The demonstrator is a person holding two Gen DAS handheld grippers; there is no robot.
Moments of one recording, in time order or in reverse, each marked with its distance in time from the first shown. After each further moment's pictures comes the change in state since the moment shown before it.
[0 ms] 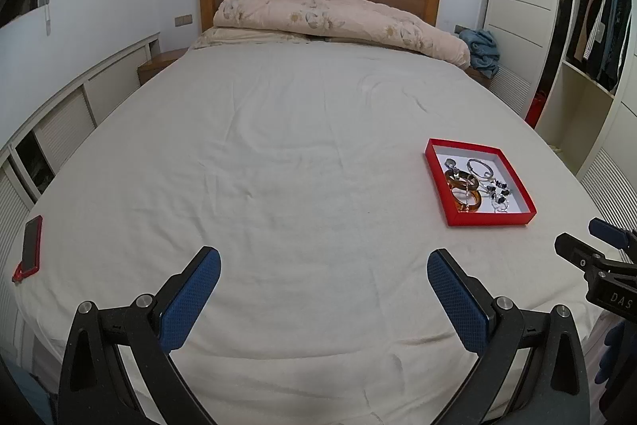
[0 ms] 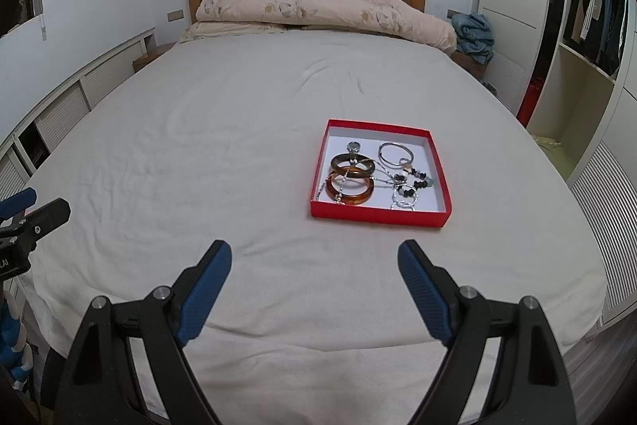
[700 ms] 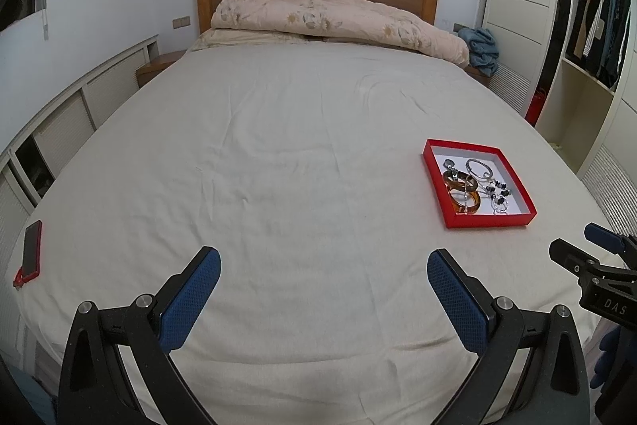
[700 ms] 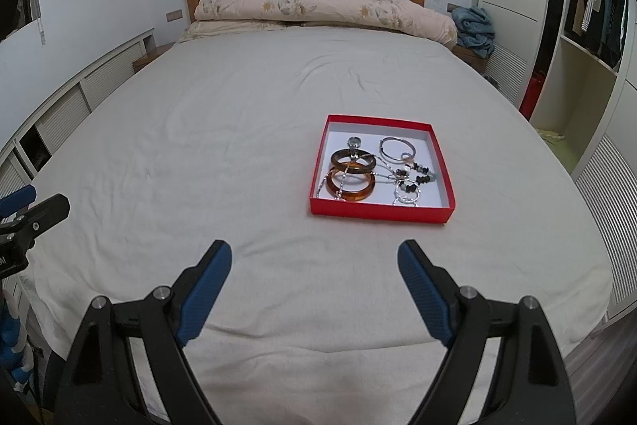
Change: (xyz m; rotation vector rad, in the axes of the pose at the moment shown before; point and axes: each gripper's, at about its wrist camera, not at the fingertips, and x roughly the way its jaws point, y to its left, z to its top) left arm 0.002 -0.004 0.007 0.011 0.002 0.001; right arm 0.006 0.000 0.002 0.019 0.011 0.010
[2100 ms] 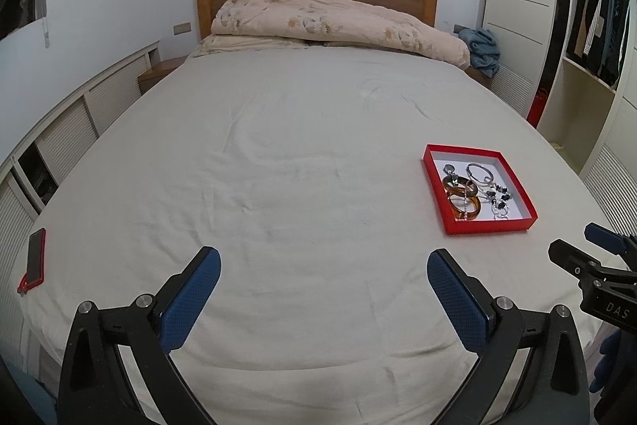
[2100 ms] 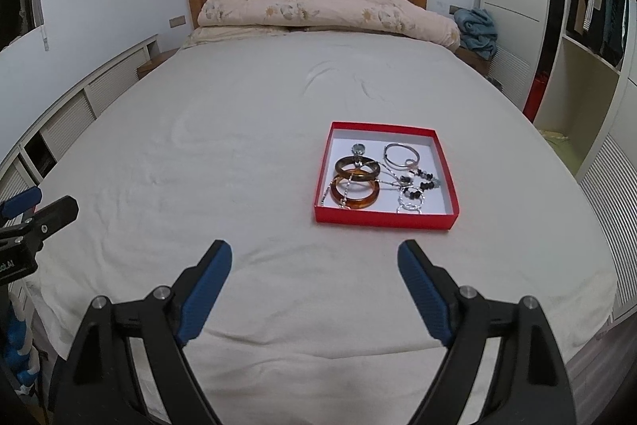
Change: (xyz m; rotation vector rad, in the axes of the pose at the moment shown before) left arm -0.002 -0.003 0.008 0.017 -0.015 0.011; right arm -0.001 0.005 0.006 0.005 -0.010 0.016
